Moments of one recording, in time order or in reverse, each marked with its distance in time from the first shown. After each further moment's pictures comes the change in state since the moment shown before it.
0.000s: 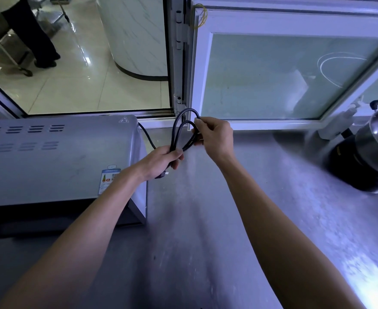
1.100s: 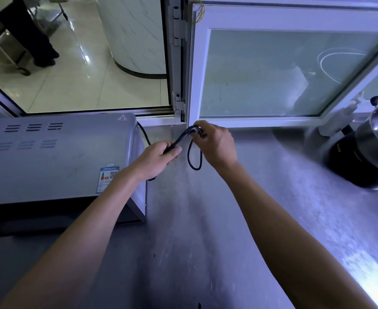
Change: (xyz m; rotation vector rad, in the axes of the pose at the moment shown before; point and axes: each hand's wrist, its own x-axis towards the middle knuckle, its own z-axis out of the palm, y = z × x) left_hand 0.001 -0.014 -0.003 0.211 0.113 0.159; right_hand -0.007 0.025 -0.009 -0.669 0.028 -0.400
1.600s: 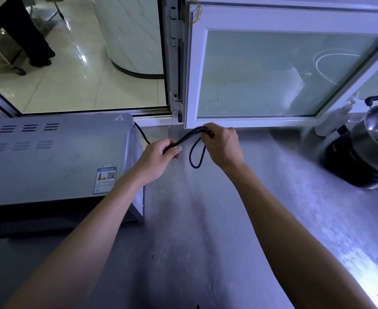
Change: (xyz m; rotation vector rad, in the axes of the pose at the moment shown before) left_hand 0.001 0.001 0.012 -0.021 0.123 0.074; right_hand -0.004 0.010 -0.019 0.100 -0.001 0.049
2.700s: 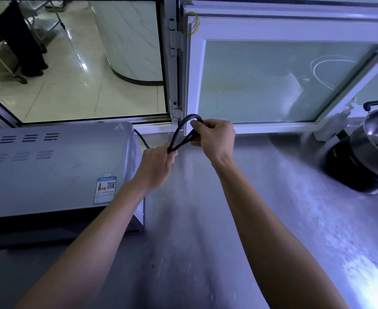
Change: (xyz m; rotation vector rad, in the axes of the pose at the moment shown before) left_hand 0.011 0.001 0.004 0.498 0.163 0.201; right_hand 0.023 -0.047 -0.001 0.625 0.105 0.457
